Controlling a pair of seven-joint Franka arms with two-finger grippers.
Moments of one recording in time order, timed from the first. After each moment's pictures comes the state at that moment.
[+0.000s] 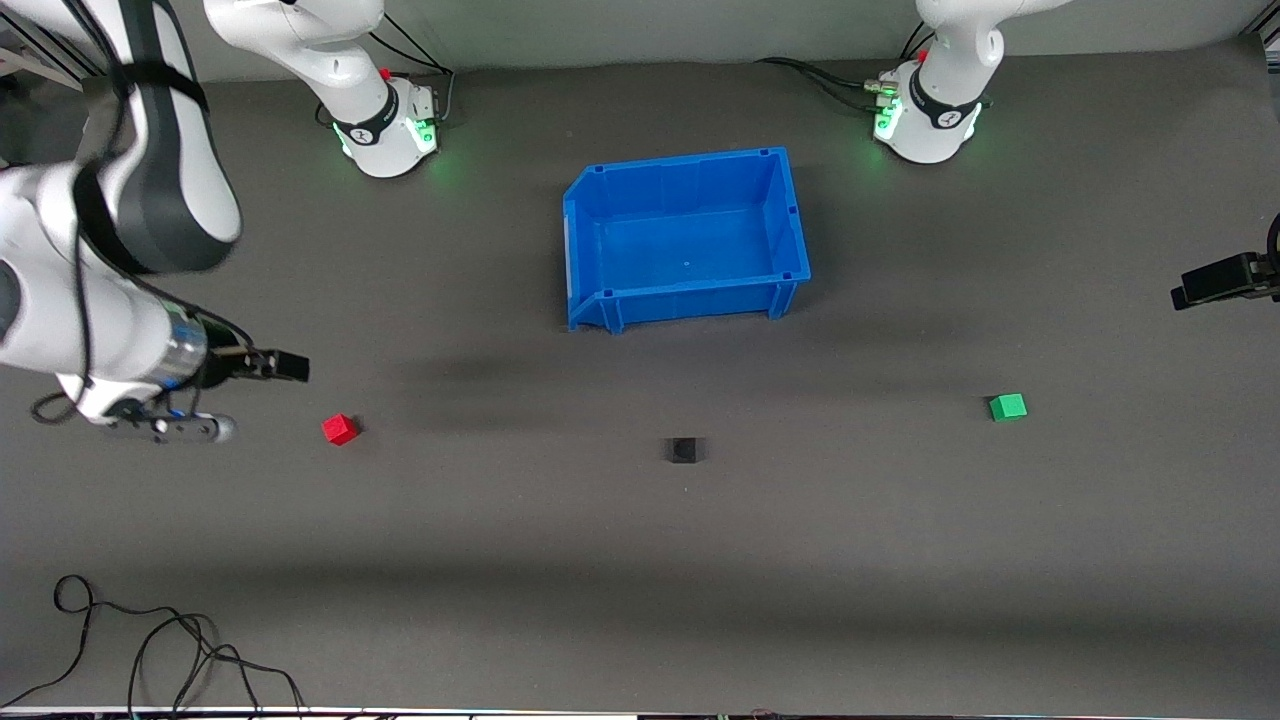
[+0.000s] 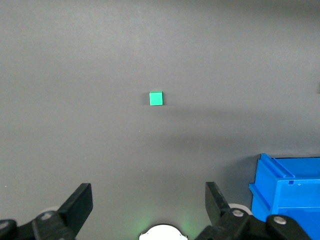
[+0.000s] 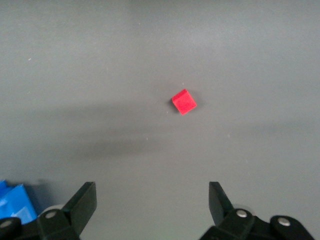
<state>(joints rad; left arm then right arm) 0.22 0.22 -0.17 -1.26 0.04 1.33 -0.02 0.12 0.26 -0.05 -1.69 0.01 1.76 0.16</state>
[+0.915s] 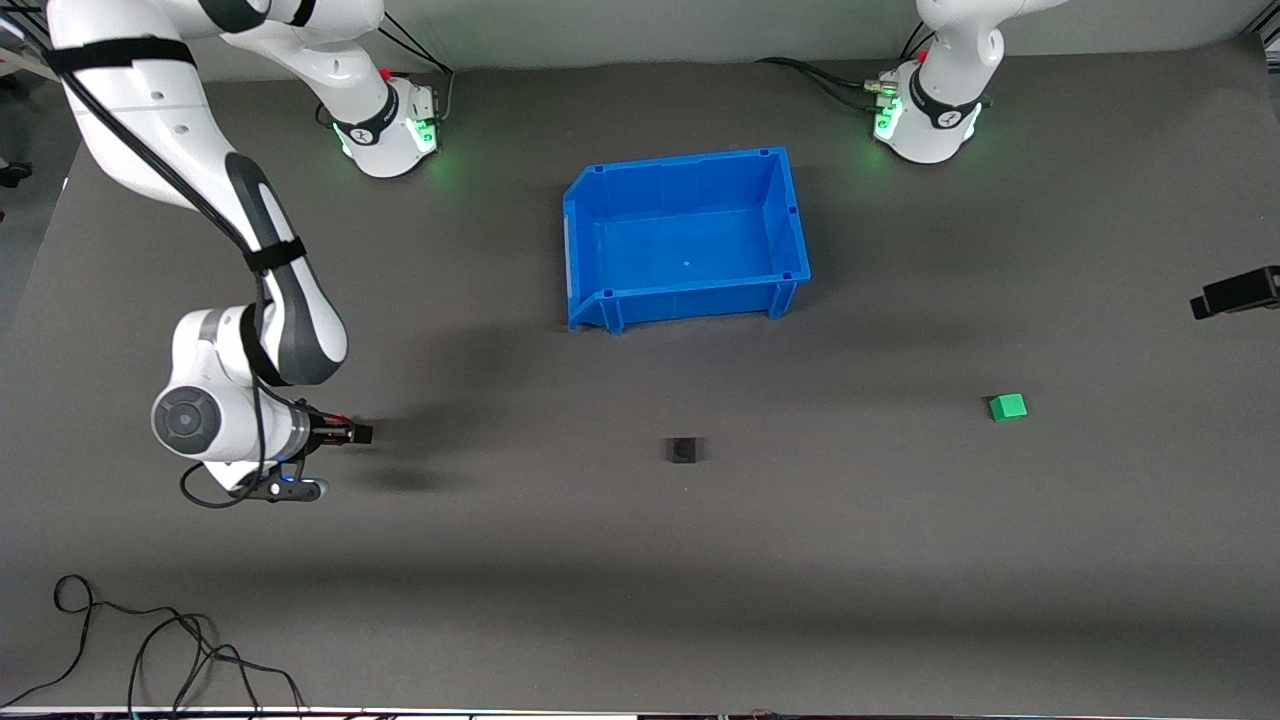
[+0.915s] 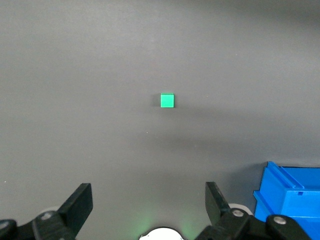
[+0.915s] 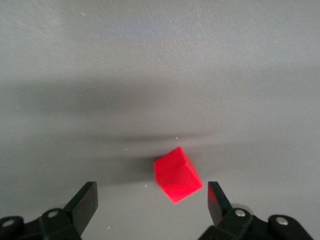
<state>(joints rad) 0.27 0.24 -0.16 -1.27 0.04 1.35 -0.02 0.11 0.57 -0.06 -1.77 -0.07 2.14 0.14</state>
